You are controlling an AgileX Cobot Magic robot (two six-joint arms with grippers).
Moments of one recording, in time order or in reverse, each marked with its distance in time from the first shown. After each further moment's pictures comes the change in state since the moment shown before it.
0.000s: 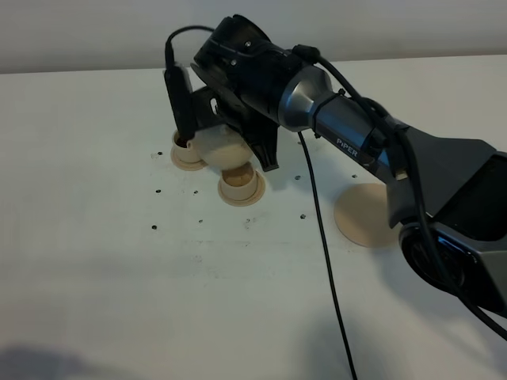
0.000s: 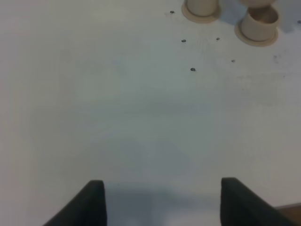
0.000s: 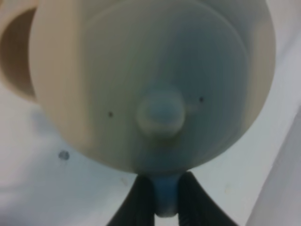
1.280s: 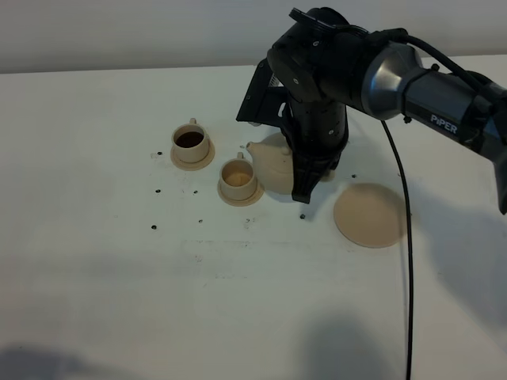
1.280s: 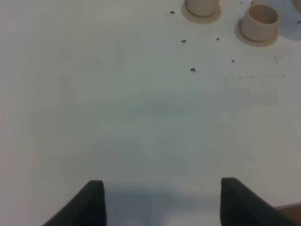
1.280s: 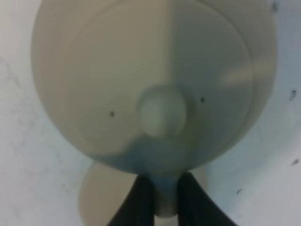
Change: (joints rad) left arm 0.000 0.000 0.000 0.000 0.000 0.000; right arm -0.100 -0.275 0.496 0.175 0.003 0.447
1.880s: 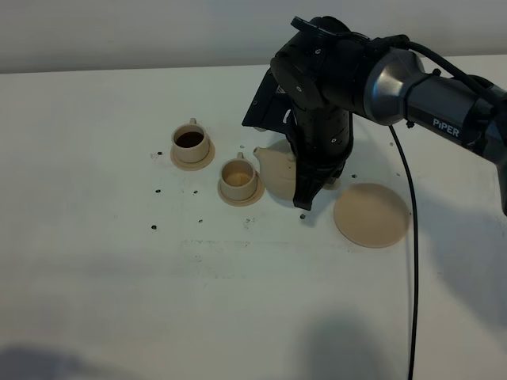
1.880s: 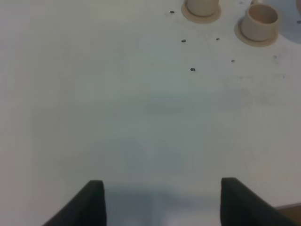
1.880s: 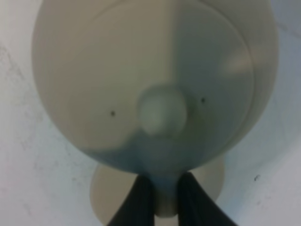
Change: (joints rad) left arm 0.000 0.000 0.000 0.000 0.000 0.000; right arm 0.000 -0.007 0.035 0.000 -0.001 0.058
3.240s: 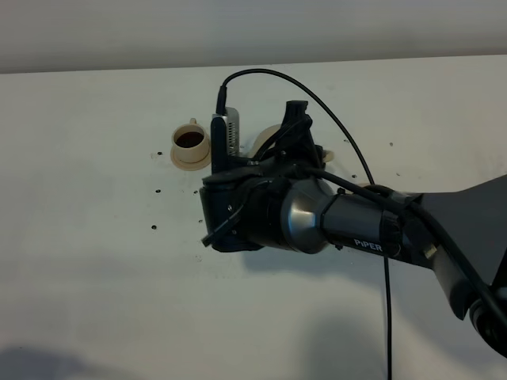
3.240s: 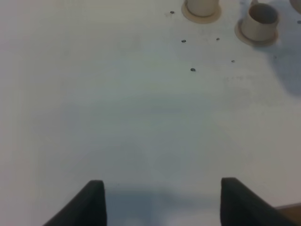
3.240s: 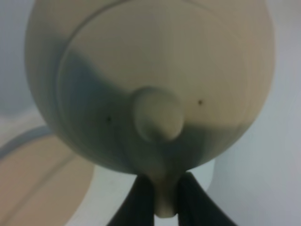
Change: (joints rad) left arm 0.000 0.000 0.000 0.000 0.000 0.000; right arm 0.310 0.029 0.262 -0.831 -0.016 0.593
